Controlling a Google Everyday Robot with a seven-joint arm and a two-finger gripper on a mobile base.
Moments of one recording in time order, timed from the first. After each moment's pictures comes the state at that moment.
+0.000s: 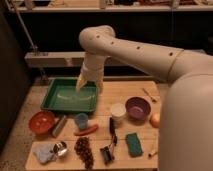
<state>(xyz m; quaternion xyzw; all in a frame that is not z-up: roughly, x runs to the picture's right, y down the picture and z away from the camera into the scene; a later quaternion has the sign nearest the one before) -0.093 -0.004 0.673 -0.18 -0.34 -0.65 0.65</state>
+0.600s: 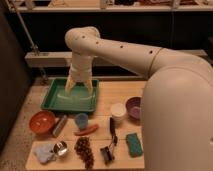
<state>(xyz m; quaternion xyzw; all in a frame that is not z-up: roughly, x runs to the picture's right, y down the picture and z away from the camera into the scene) -0.123 0.001 0.675 -0.18 -0.36 -0.66 0.63</state>
